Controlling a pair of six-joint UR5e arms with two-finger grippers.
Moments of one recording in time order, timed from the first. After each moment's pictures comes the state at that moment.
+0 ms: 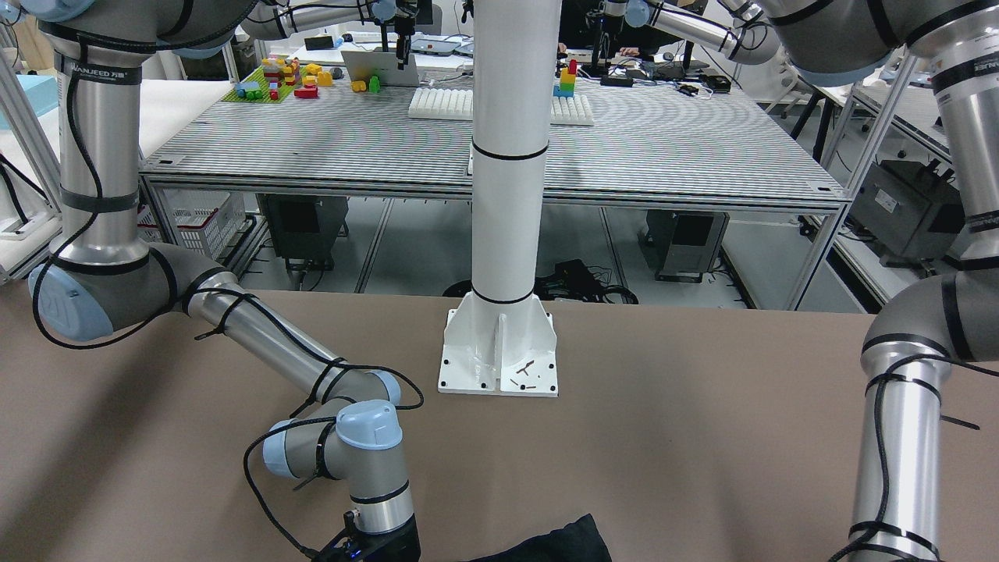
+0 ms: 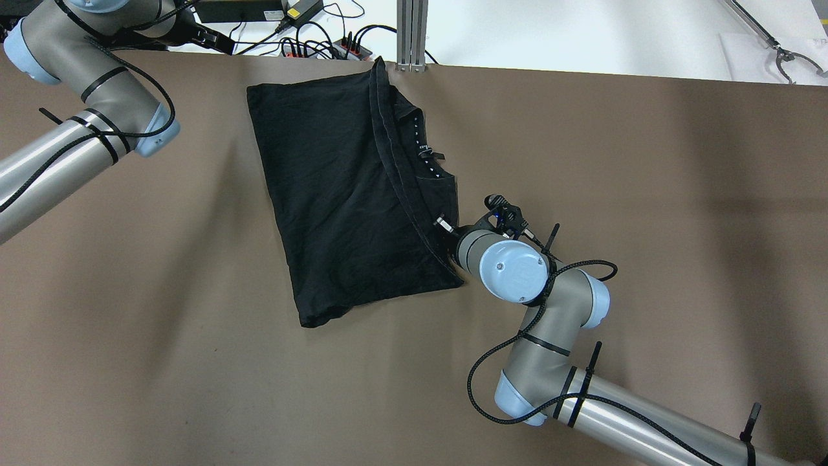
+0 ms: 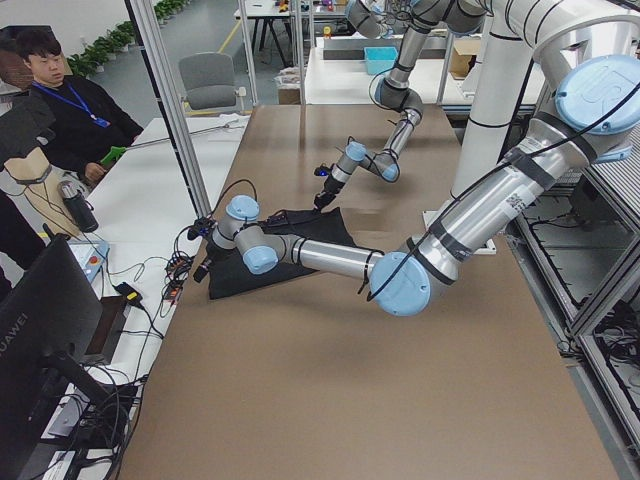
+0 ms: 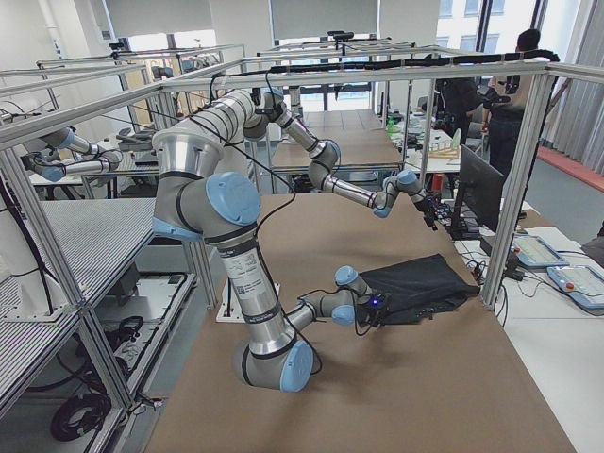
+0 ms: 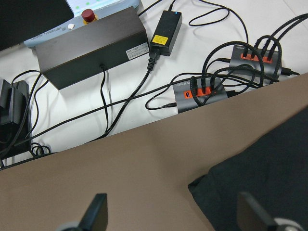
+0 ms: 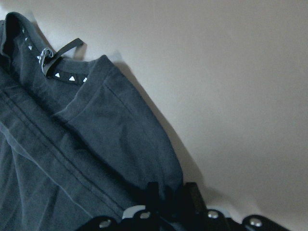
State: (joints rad) left arm -1.13 -2.41 -0.91 -2.35 -1.86 -0.57; right arm 0.53 -0.95 1.38 -0.88 1.44 1.92
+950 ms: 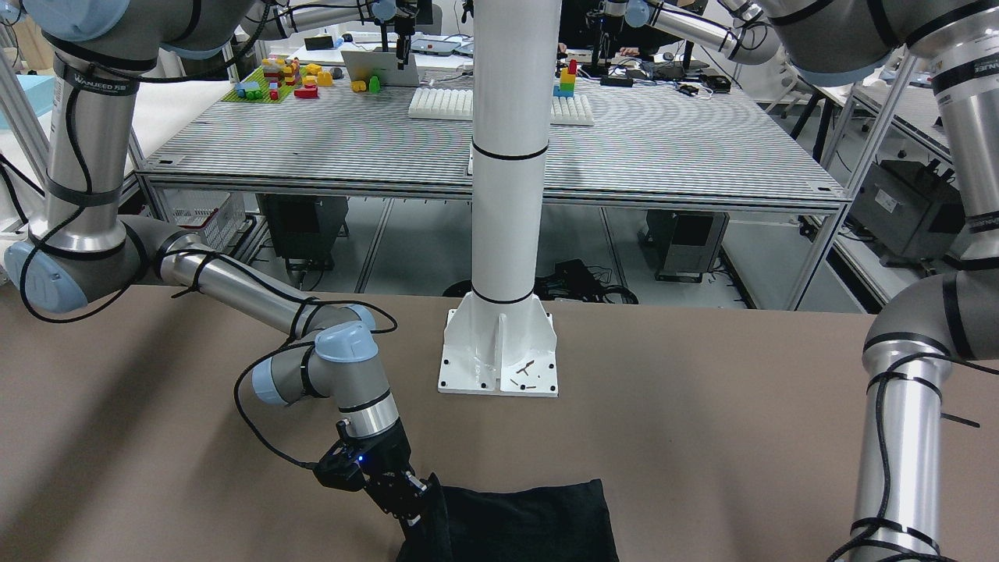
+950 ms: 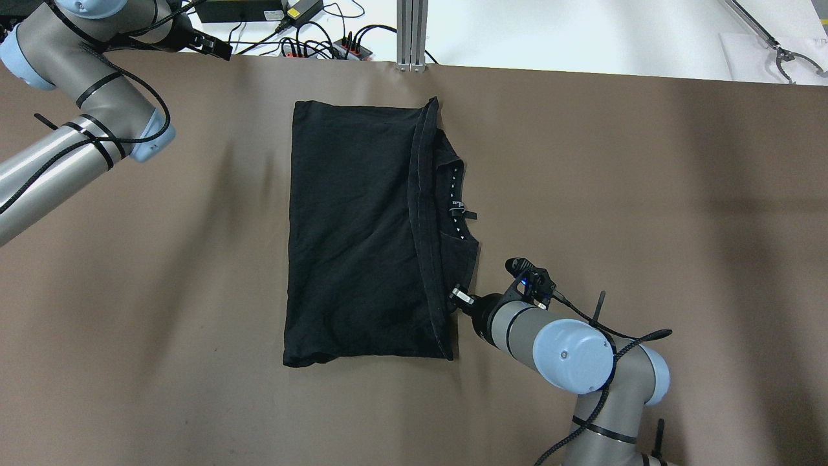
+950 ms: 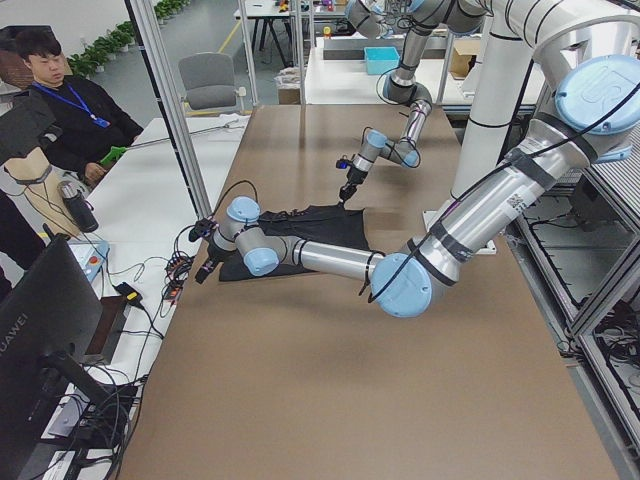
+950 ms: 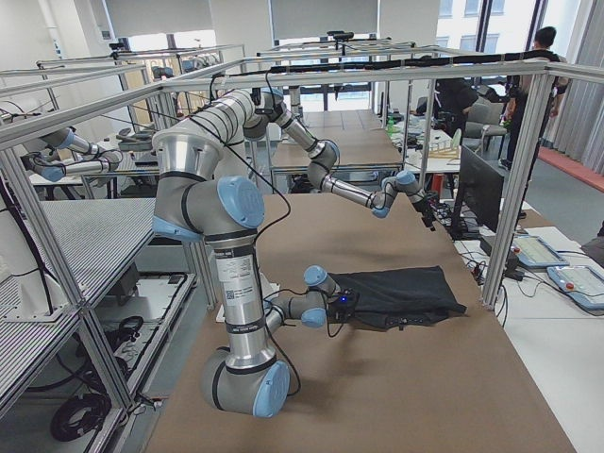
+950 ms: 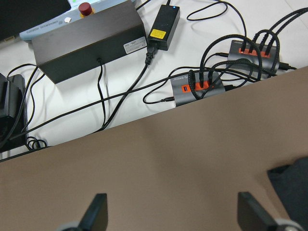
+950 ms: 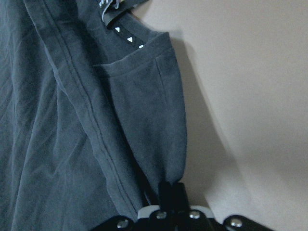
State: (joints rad) left arm -1.12 -2.38 -0.94 -2.36 -1.87 -0.58; right arm 0.40 -1.20 1.72 -0.89 1.45 1.87
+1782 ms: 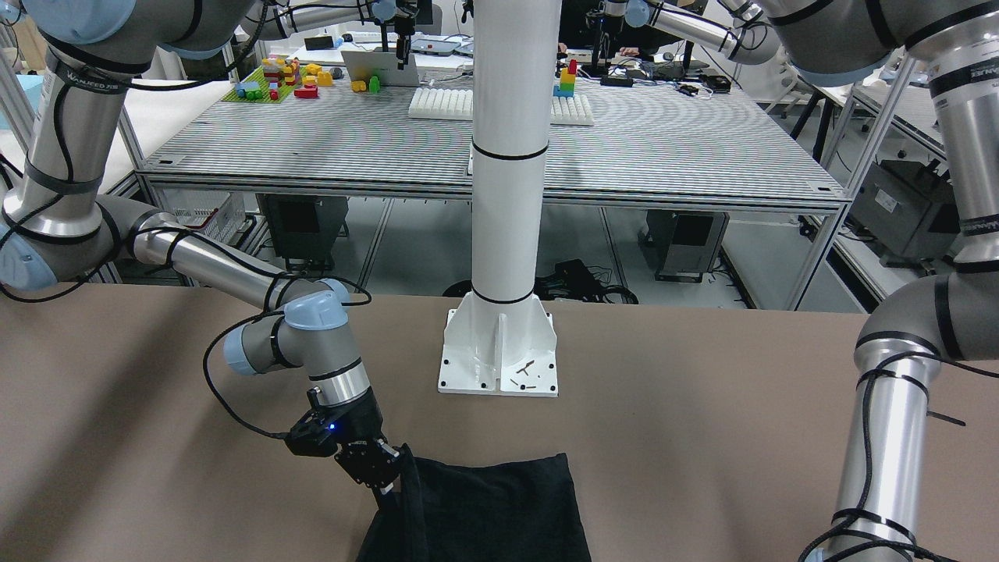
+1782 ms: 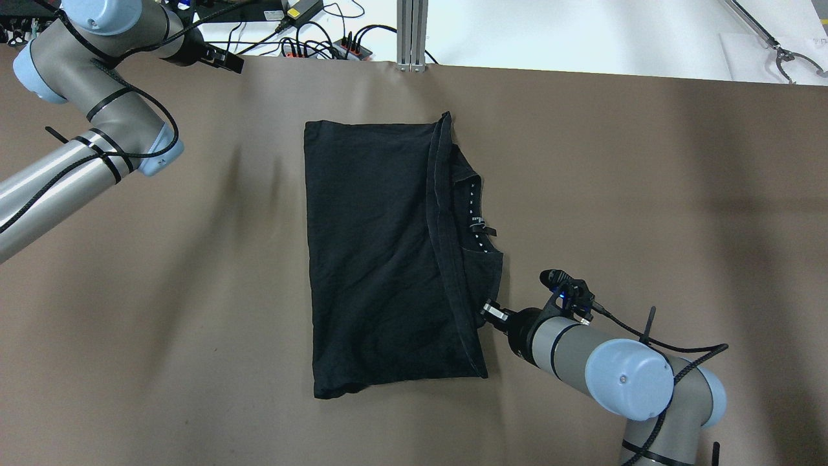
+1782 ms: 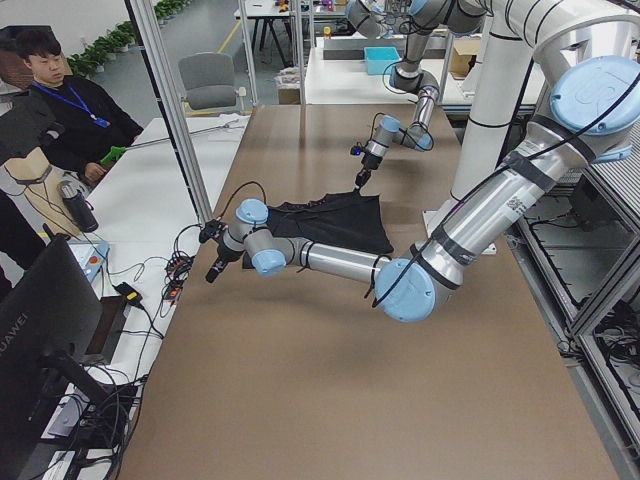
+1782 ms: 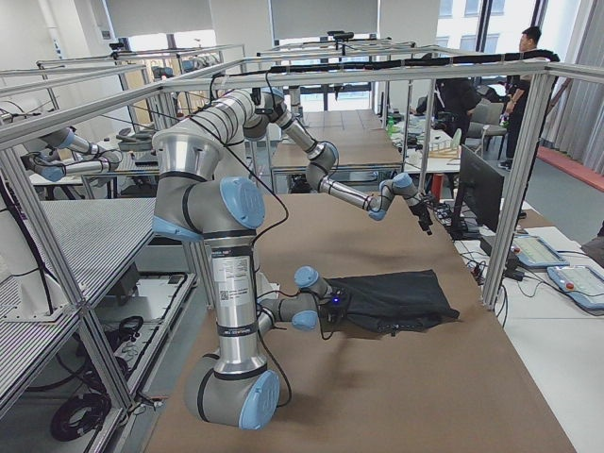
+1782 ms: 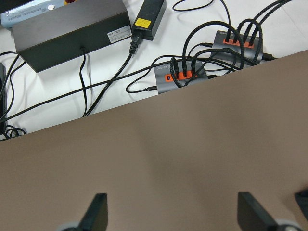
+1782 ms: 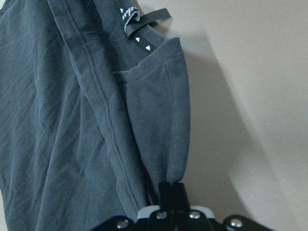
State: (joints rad) left arm -1.09 -2.36 -0.97 -2.36 -1.87 -0.62; right arm 0.39 -1.34 1.88 -0.91 1.45 1.82
